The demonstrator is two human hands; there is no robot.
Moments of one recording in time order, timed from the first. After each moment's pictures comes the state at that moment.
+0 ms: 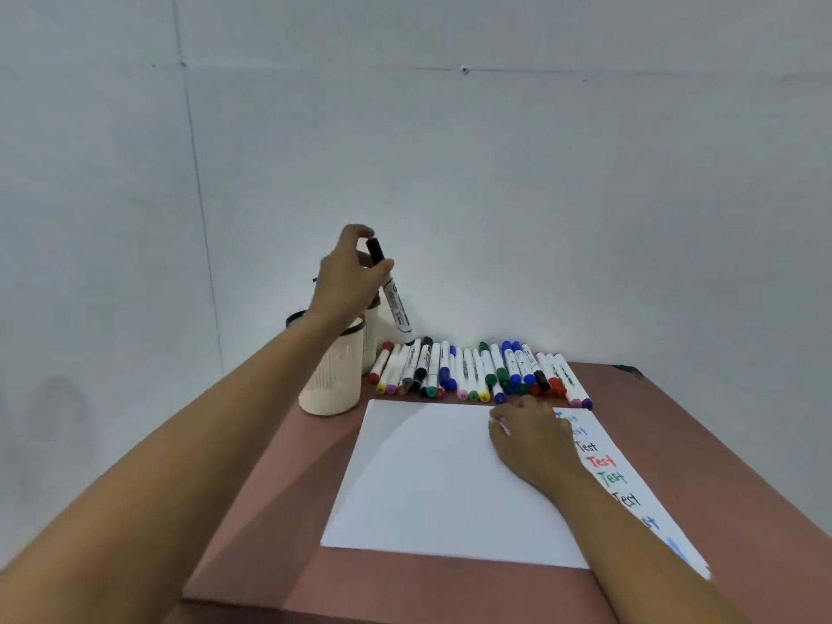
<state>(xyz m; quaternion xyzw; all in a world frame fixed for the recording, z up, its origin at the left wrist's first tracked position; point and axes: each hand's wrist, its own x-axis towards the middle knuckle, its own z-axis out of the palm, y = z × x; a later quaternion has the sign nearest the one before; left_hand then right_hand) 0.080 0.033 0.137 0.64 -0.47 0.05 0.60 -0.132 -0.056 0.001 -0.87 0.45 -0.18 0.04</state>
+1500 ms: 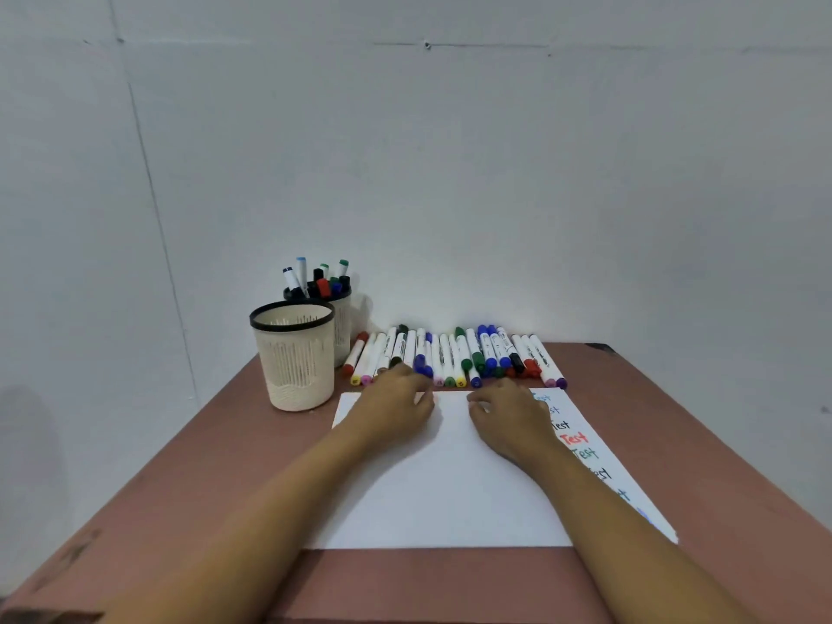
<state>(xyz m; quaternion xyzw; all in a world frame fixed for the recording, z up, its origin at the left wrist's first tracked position) 0.022 0.014 0.011 0.73 -0.63 0.01 0.26 -0.132 -0.061 0.005 -0.86 0.47 -0.19 0.10</state>
